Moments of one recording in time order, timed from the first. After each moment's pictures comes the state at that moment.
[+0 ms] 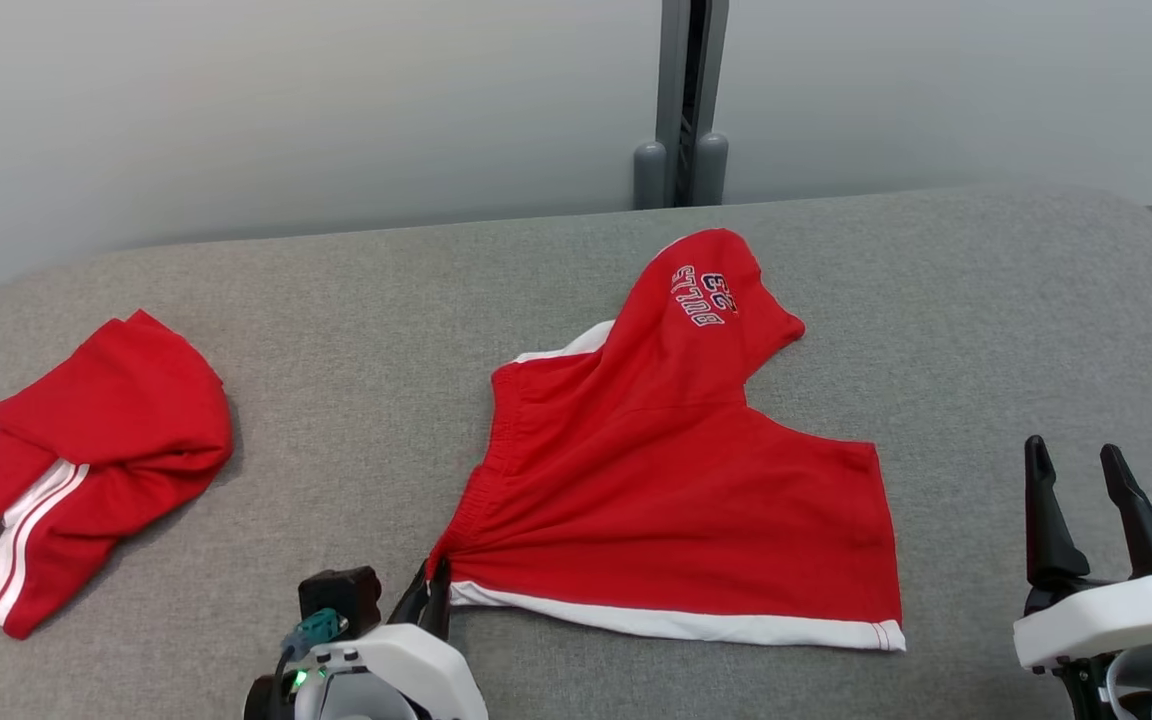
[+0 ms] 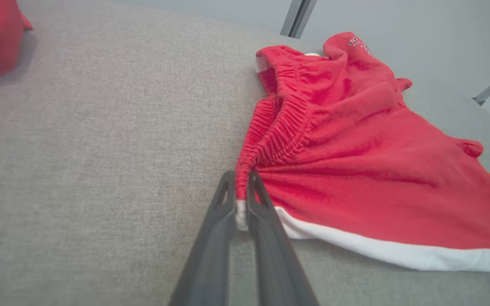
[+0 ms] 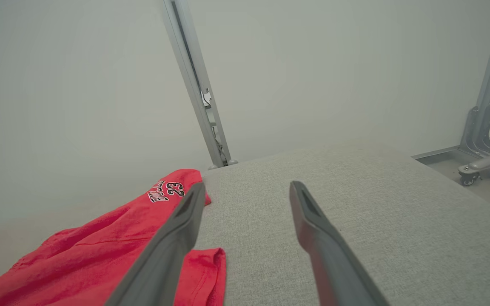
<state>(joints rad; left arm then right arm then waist) -0.30 0.11 -0.69 0.70 -0.84 0.21 -0.26 -0.08 -0.05 -0.13 0.19 0.29 0.13 -0.12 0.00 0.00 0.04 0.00</state>
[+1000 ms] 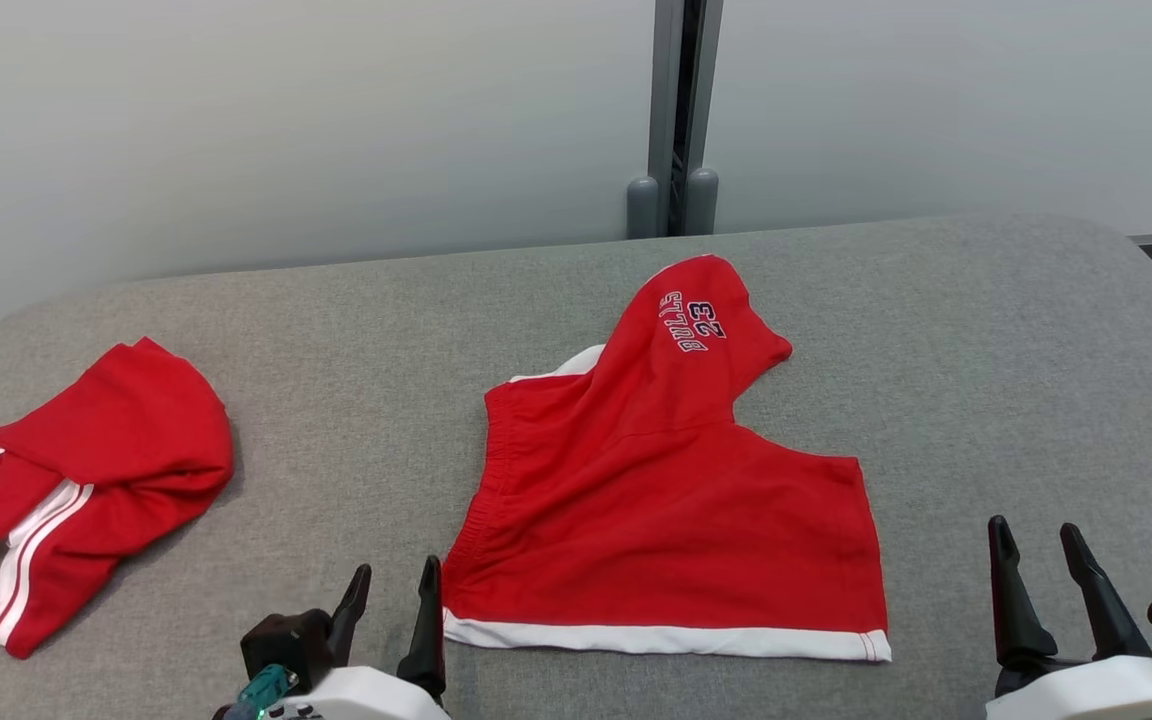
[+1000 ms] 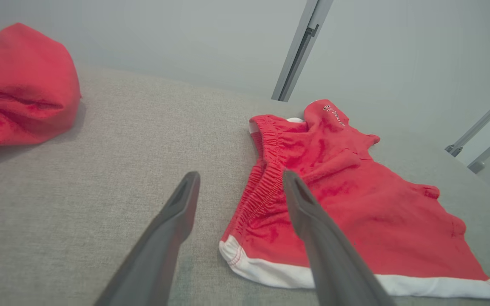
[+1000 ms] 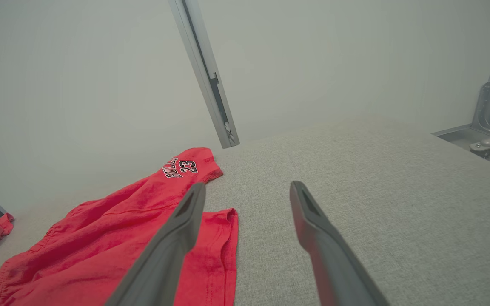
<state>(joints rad) -0.08 0.11 -0.43 0.40 -0.61 0.18 -0.26 0.04 -0.05 -0.07 0.20 0.34 0.13 -0.18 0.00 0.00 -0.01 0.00</state>
